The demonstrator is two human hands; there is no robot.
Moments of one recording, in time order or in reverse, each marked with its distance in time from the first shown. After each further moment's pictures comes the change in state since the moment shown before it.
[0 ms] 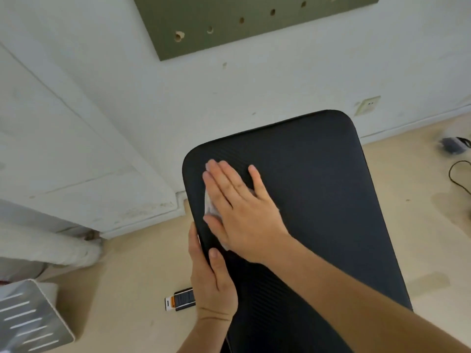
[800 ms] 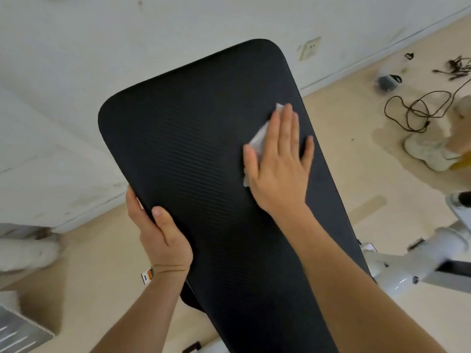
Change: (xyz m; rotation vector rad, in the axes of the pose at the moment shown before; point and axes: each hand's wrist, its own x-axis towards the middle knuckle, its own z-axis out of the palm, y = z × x) left_hand 0.001 0.004 0.006 -0.009 -0.023 0.122; right_hand -0.090 0.063 0.015 0.144 0.147 0.835
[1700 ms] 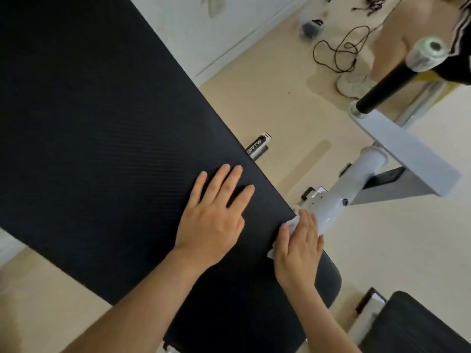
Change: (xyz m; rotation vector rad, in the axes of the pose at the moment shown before) left_hand -0.152 0.057 0.101 0.815 -0.896 1.027; right_hand -0.255 0.198 0.013 0.161 -0.103 0.724
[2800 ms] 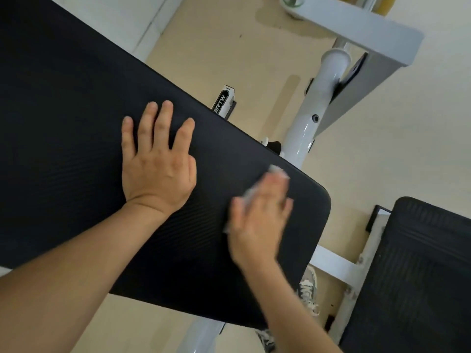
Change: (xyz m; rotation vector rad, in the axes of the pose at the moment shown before) left_hand 0.001 0.006 0.030 0.153 0.235 0.027; right_hand -0.076 -0.001 0.043 0.091 0.120 0.122
